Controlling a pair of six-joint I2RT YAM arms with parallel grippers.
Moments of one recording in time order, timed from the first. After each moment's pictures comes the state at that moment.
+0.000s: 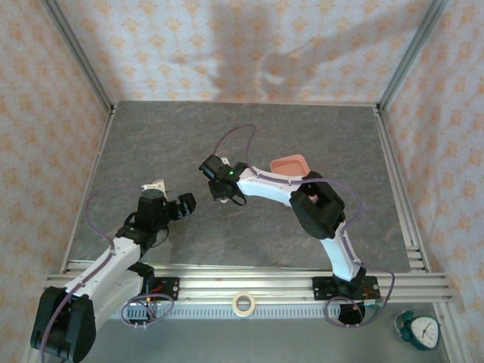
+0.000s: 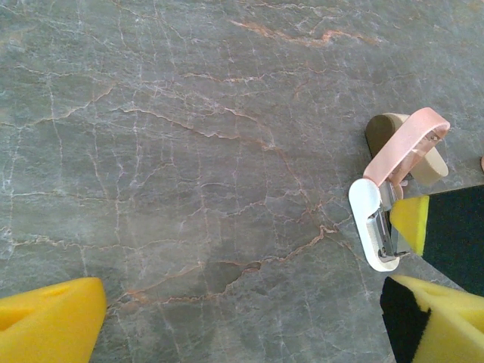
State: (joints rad) left arm -0.22 0.85 0.28 -0.09 0.02 -0.57; right arm 0.93 2.12 1.62 -0.61 0.19 0.56
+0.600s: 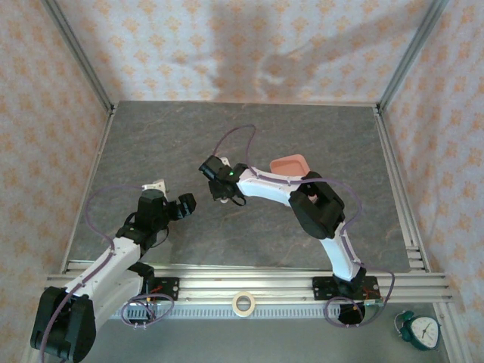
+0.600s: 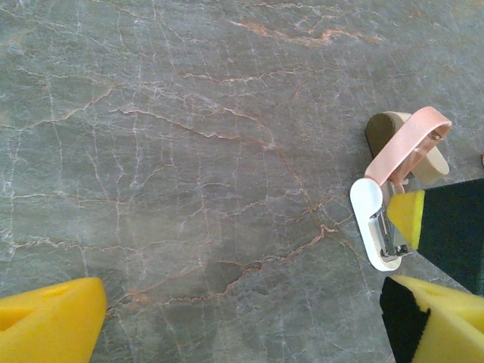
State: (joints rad) left arm -0.22 0.85 0.28 -0.09 0.02 -0.57; right arm 0.93 2.13 1.61 -0.59 0.21 0.56
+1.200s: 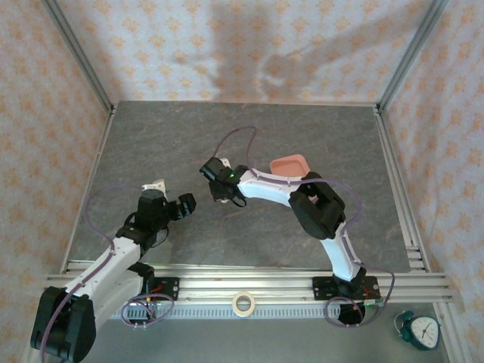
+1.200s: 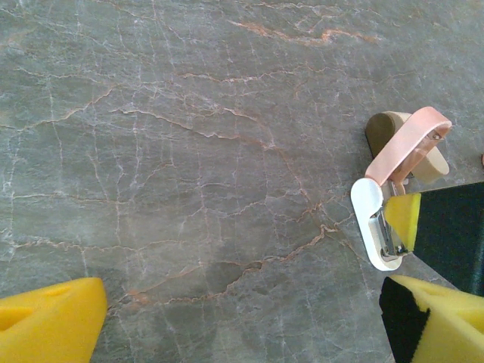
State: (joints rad) left arm -0.22 0.85 0.28 -0.09 0.02 -0.57; right arm 0.93 2.12 1.58 -0.55 0.22 0.56
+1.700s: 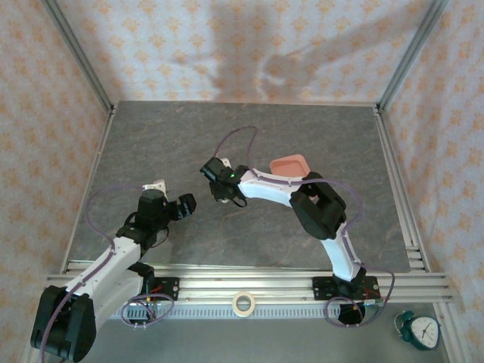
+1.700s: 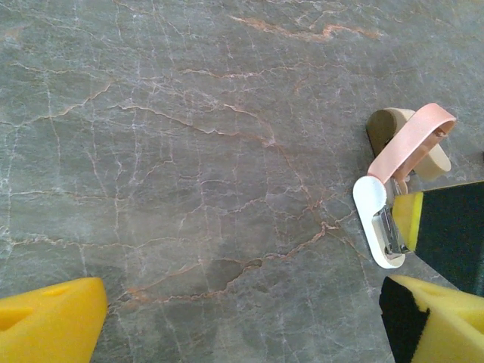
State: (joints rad) left arm -0.22 0.86 0.29 -0.09 0.02 -0.57; right arm 0.93 2.11 1.57 -0.55 0.22 0.56
